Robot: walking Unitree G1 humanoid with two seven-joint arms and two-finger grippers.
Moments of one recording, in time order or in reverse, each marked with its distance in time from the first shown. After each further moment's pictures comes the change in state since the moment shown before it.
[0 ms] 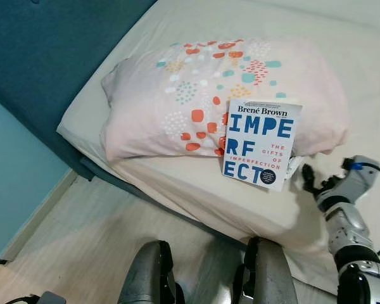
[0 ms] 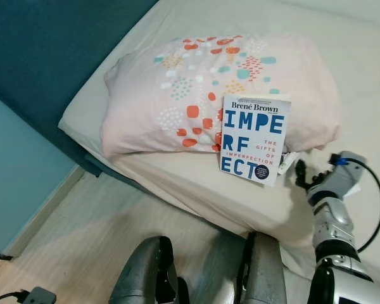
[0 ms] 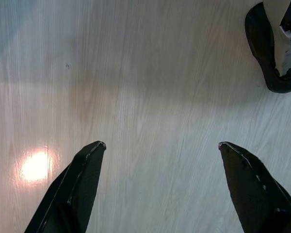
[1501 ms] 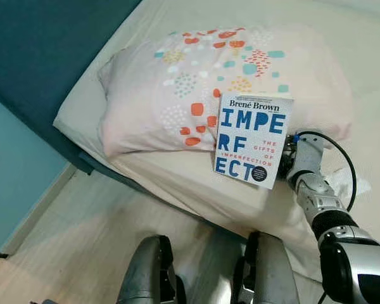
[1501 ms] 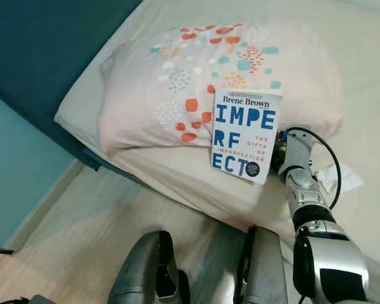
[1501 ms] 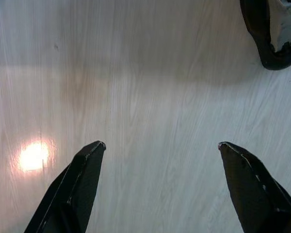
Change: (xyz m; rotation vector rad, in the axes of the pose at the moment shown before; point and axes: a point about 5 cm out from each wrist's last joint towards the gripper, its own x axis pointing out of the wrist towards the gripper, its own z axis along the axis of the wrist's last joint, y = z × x) left arm -0.007 -0.005 -0.008 0.011 0.030 -0.020; right arm 0.028 0.067 0.002 -0.398 0.216 0.002
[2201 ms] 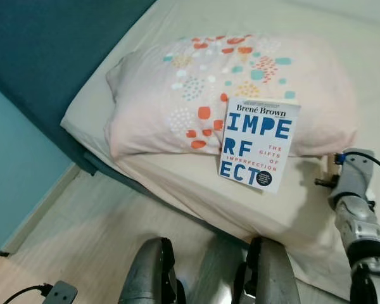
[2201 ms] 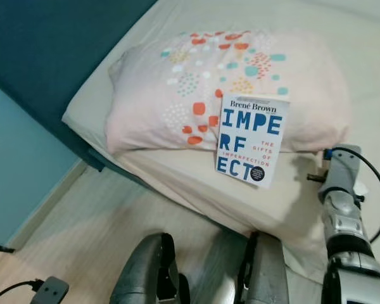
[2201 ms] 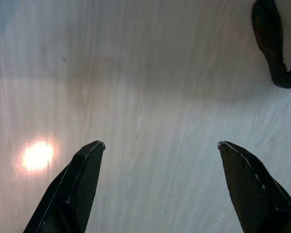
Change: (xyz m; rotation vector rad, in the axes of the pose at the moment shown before) left arm 0.027 0.003 0.024 0.005 0.024 0.028; right arm -0.025 -0.077 -0.022 -0.004 -0.072 -0.223
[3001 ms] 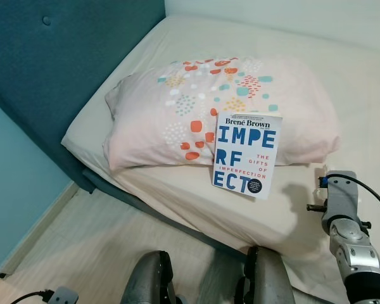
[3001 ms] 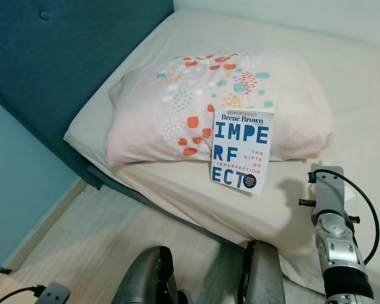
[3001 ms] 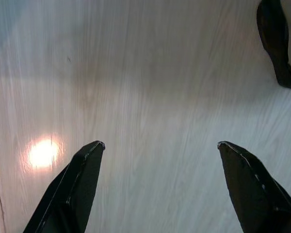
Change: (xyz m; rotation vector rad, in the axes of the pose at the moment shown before) left arm 0.000 -0.008 -0.017 -0.013 0.089 -0.013; right arm -0.030 0.009 -0.036 -0.171 0.165 0.009
